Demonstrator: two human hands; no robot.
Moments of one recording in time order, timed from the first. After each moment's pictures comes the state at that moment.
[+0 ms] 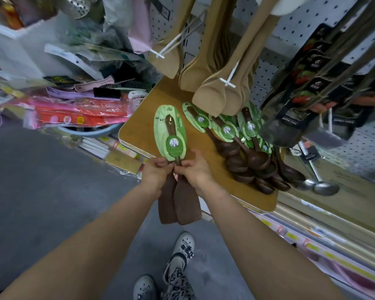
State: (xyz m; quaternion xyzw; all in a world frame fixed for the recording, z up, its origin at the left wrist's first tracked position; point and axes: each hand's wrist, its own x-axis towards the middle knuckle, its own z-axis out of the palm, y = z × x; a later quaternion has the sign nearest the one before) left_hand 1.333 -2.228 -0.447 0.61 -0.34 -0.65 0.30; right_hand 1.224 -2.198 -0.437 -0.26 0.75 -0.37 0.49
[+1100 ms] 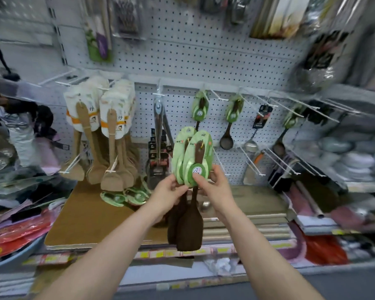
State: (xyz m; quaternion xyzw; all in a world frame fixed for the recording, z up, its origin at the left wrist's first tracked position) left_hand 1.213 -2.054 -0.163 0.21 -0.68 -0.68 0.17; right_hand 1.107 -1.947 -0.159 -0.24 0.67 -0.67 0.19
